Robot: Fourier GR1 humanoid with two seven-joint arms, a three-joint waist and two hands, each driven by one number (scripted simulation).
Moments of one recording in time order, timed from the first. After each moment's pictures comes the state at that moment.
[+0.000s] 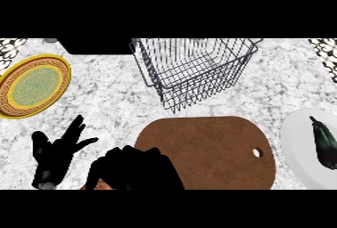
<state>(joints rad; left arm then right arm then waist) 0.07 0.39 -0.21 -1.48 0.32 0.20 0.19 -0.66 0.00 0.94 -1.93 0.72 -0.22 1.02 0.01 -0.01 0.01</state>
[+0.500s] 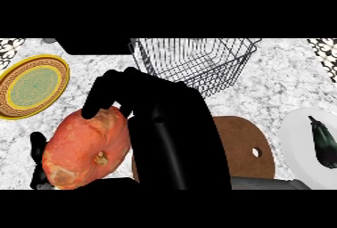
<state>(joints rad) 0.08 0.39 -0.20 -1.49 0.31 0.19 0.20 -0.94 -0.01 0.58 -1.93 0.66 -0.16 1.11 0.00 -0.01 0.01</state>
